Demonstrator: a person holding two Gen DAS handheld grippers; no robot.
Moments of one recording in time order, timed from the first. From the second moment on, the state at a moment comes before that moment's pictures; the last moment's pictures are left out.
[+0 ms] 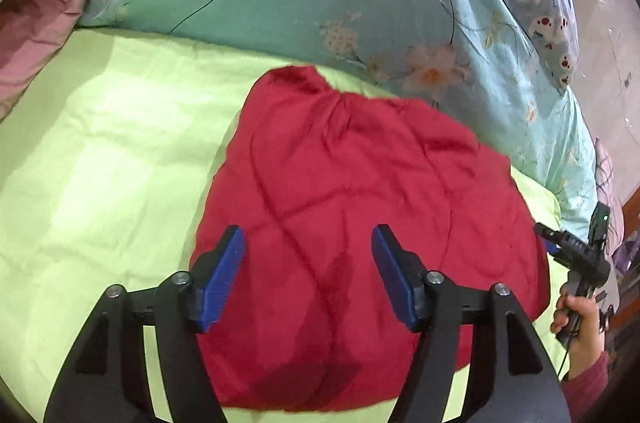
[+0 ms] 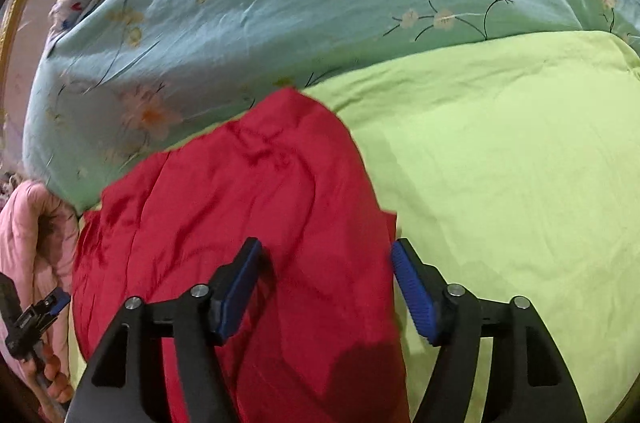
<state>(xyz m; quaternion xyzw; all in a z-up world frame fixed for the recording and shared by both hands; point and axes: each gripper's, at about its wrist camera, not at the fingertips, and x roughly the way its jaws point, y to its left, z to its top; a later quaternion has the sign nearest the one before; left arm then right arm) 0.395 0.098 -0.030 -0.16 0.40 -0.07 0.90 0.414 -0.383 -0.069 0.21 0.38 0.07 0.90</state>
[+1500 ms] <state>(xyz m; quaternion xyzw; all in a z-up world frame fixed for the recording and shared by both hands) 0.392 0.131 -0.123 -0.34 0.45 -0.17 0.81 0.416 -0.404 -0.134 0.30 0.44 0.21 0.82</state>
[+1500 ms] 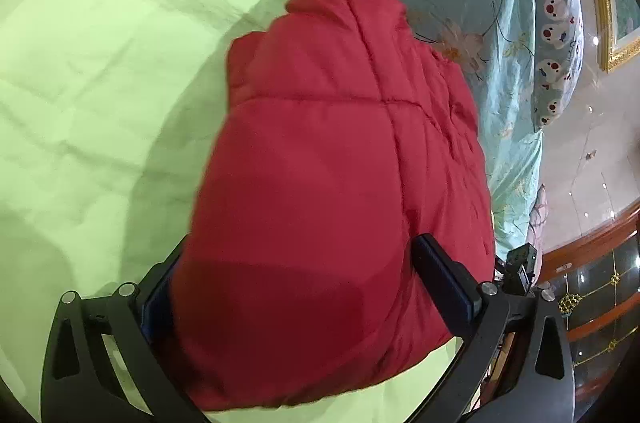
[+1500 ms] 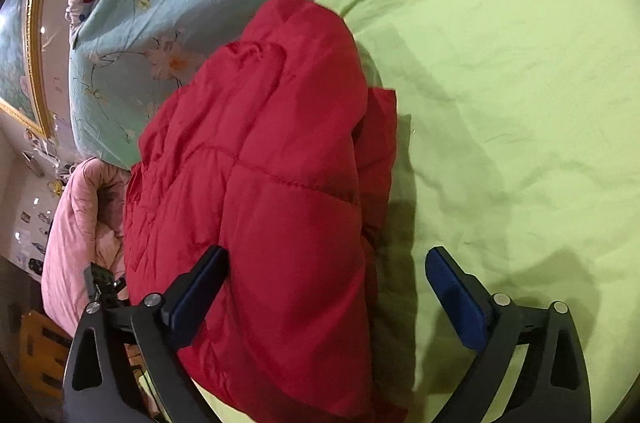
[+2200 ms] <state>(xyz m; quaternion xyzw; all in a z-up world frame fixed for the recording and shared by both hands) 0.395 0.118 -0.103 -0.35 0.40 -0.21 0.82 0.426 -0.362 -0.124 0.31 0.45 0.28 0.79</state>
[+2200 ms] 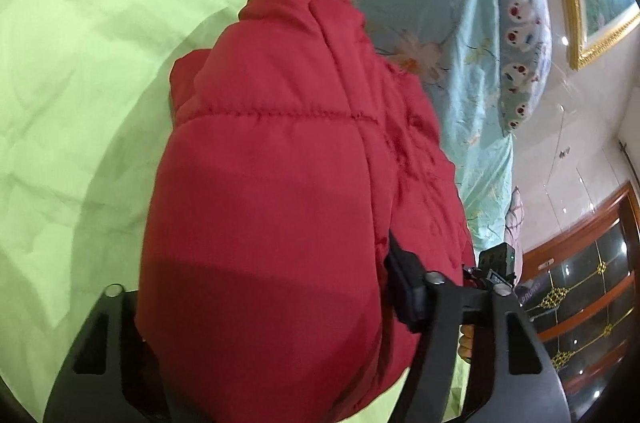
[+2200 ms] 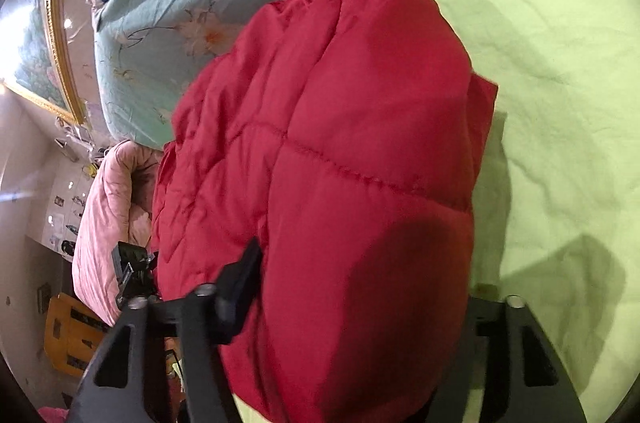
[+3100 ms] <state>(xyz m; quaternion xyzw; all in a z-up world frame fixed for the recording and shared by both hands) 0.180 0.142 -0.061 -0.33 0.38 -0.25 0.83 0.213 -0.340 -0.107 0.32 0.43 0.31 0.78</state>
